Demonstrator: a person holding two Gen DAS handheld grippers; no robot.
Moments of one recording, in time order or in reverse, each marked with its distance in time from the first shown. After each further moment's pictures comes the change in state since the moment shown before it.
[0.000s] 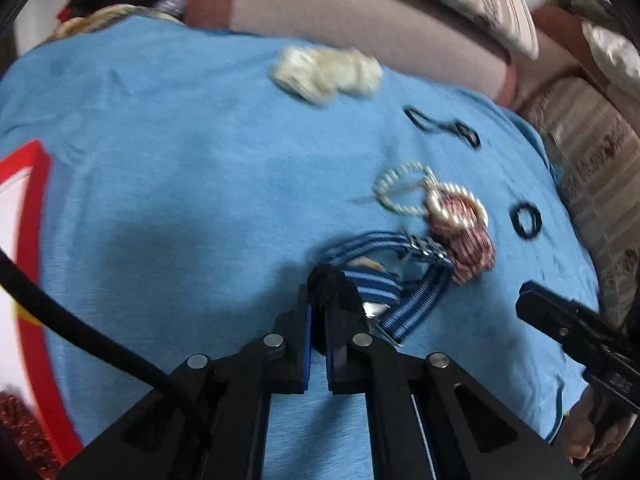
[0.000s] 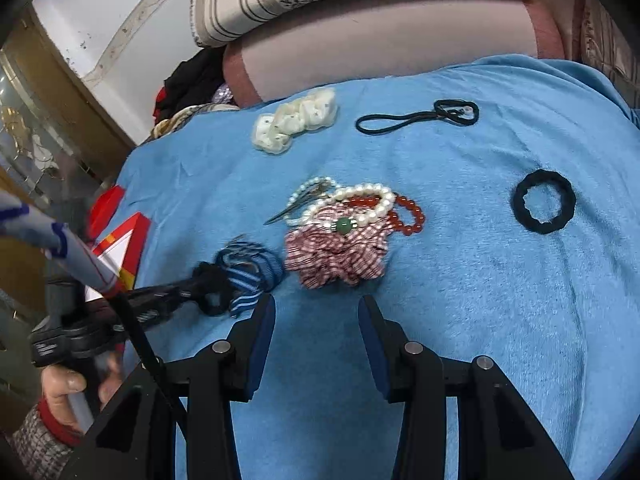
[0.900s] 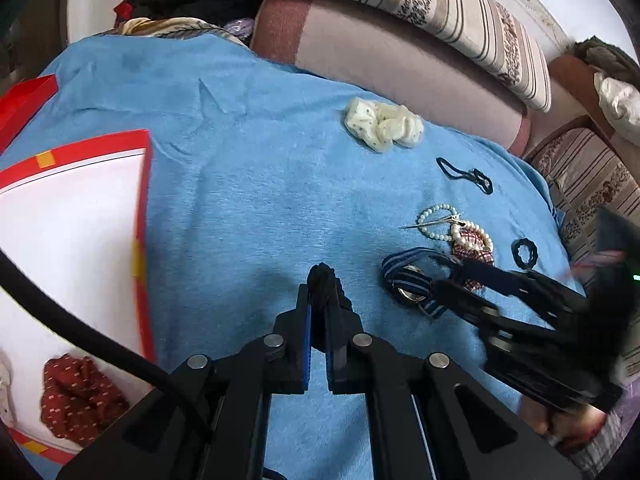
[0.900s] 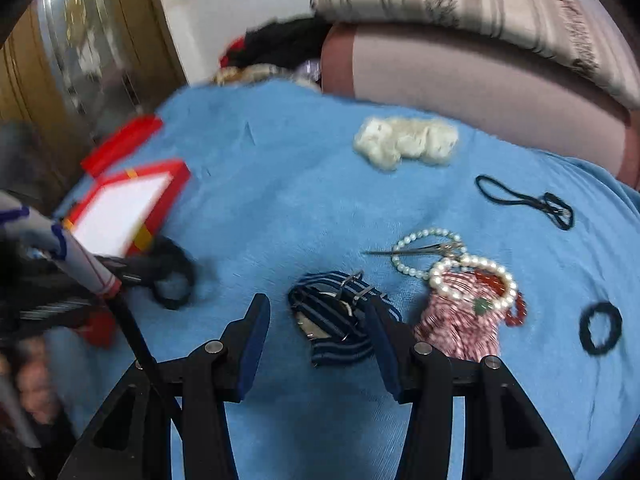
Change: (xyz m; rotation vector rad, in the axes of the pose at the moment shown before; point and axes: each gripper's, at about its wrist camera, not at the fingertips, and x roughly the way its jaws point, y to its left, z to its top) left arm -0.066 0.050 -0.020 -0.091 -0.090 0.041; right arm 0.059 0.104 0.015 -0.403 0.034 -0.053
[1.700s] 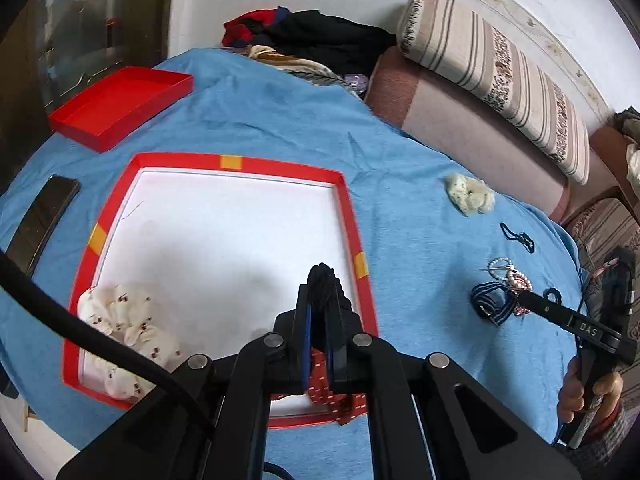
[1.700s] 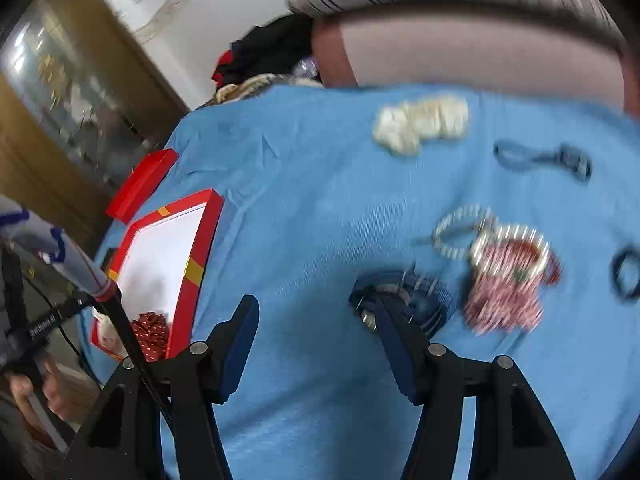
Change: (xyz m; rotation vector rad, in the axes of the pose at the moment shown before) left arm -0.114 0.122 -0.019 -0.164 -0.139 0.150; right arm -0.024 0.000 0.007 0.304 0.031 0.192
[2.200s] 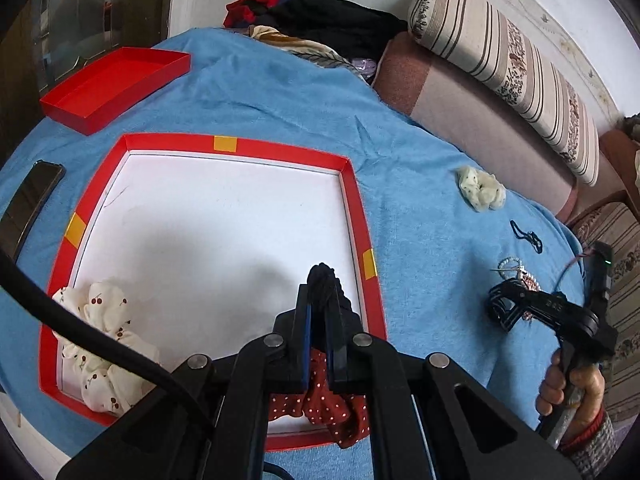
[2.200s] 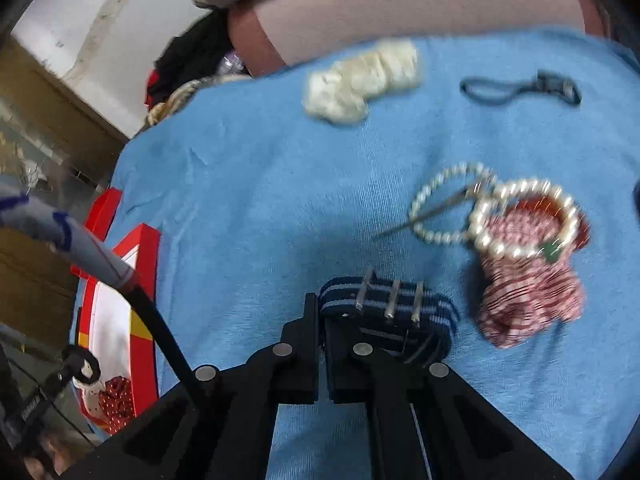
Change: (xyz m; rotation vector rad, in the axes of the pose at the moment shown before) left arm 0.028 0.001 0.005 -0.023 0.044 -0.006; right arm 0.033 -0.010 0.021 0.102 -0.037 -0.118
